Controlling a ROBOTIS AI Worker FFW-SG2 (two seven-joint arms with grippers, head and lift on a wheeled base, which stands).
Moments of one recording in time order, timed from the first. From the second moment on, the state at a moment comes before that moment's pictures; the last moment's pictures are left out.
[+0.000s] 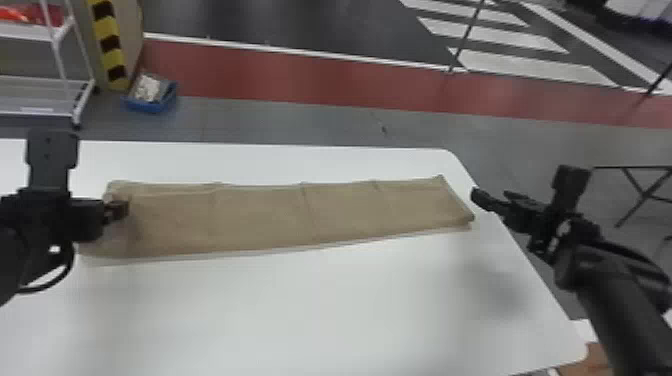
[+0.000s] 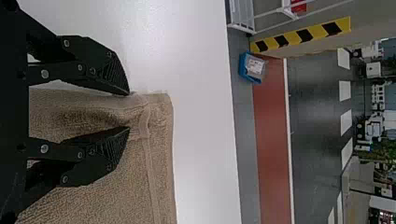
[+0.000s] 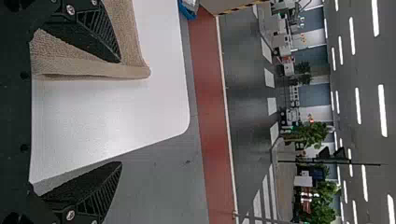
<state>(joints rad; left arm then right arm) -0.29 0.24 -0.16 -1.52 0.30 0.86 0.09 -0.46 -0.53 -0.24 -0.73 -0.25 0.13 0.52</state>
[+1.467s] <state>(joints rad) -0.24 0.26 -0.14 -1.57 0.29 0.73 0.09 -0.46 -0.53 -0.24 -0.73 -0.25 0.14 0.53</state>
